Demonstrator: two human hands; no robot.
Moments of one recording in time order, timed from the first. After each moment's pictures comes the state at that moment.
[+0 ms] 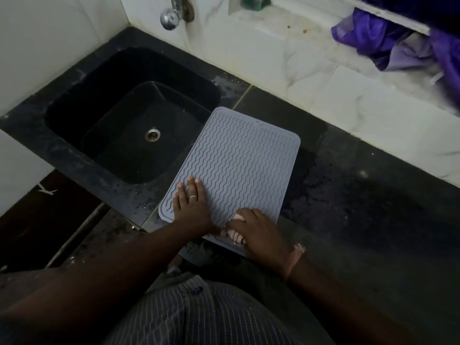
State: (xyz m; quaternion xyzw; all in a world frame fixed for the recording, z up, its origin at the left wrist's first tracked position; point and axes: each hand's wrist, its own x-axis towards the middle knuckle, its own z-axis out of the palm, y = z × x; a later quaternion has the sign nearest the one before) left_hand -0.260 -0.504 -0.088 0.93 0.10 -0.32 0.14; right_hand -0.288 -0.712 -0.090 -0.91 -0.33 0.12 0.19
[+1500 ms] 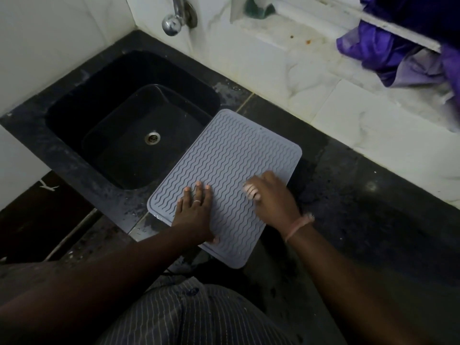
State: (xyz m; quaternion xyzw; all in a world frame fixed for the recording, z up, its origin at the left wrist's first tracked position) left_hand -0.242 -0.522 -0.084 0.94 0.03 -0.32 0.14; right_hand -0.164 -0.747 -0.073 -0.95 -0.21 0.11 0.20
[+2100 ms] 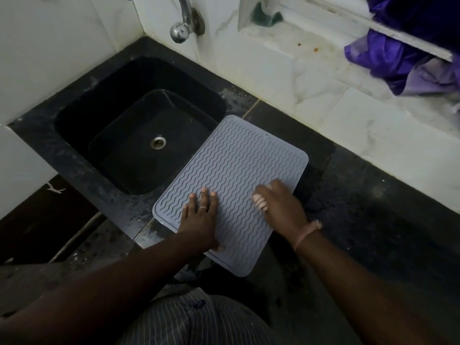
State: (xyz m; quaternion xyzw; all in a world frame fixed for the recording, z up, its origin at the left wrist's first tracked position) left_hand -0.240 -0.523 -0.084 0.94 0.03 -0.32 0.14; right_hand -0.162 -0.755 -0.079 -0.95 -0.24 0.11 0.18
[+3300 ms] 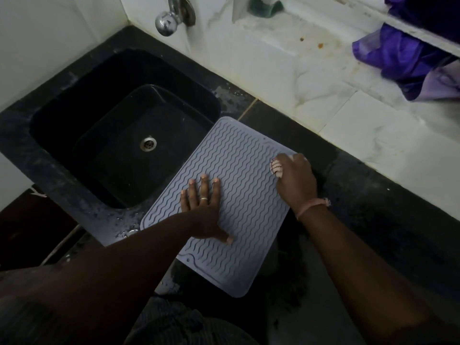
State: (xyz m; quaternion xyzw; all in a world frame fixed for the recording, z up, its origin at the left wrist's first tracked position) left_hand -0.160 -0.522 -0.069 0.88 0.00 -0.44 0.17; right_hand -0.055 -0.764 -0.091 -0.98 -0.09 0.06 0.16
